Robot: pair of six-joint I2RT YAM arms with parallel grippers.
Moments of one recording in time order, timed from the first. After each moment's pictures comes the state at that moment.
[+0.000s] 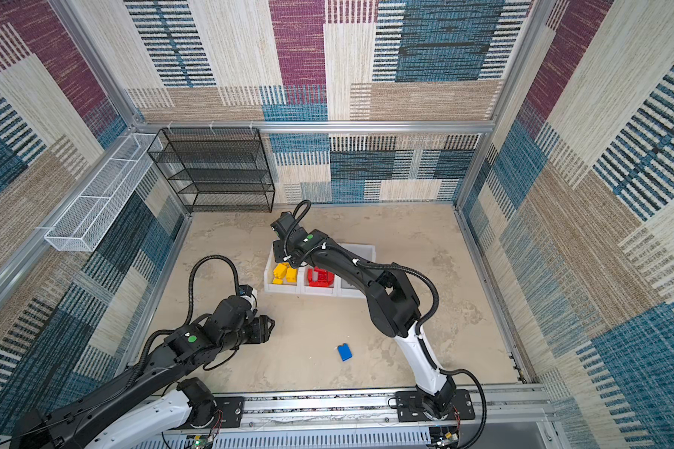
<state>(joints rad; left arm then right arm) -0.69 0.84 0.54 -0.59 -0.10 -0.64 0.81 2.24 2.04 -0.62 0.08 0.51</state>
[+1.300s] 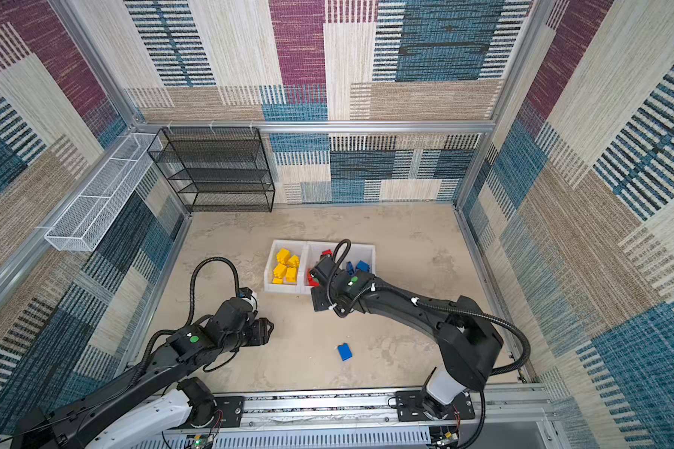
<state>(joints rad) -0.69 0.86 0.52 -0.59 -0.10 -0.66 0.89 1.52 1.05 -0.61 0.13 0.60</state>
